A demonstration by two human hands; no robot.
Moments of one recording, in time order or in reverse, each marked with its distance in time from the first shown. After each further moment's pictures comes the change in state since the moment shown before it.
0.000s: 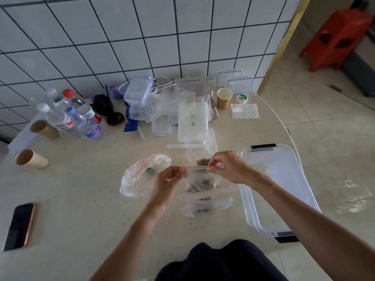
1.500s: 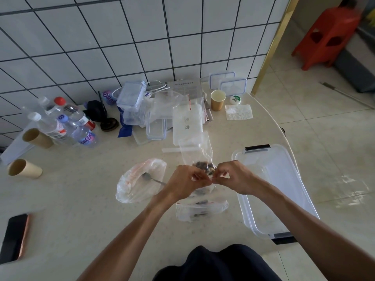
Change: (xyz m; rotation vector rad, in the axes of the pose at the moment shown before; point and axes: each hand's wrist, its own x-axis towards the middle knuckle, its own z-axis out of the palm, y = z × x) left_hand 0.030 0.040 0.044 0.618 -0.386 0.235; right_hand -0.031 0.016 -0.012 0.007 -0.040 -0.020
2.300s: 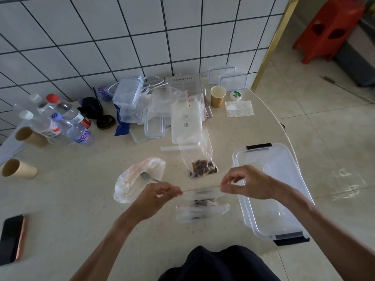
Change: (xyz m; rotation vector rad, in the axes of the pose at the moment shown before) left_hand -0.066 -0.057 -0.039 -0.242 -0.042 -0.080; right_hand -0.024 0.014 -0.022 0.192 -0.178 0.076
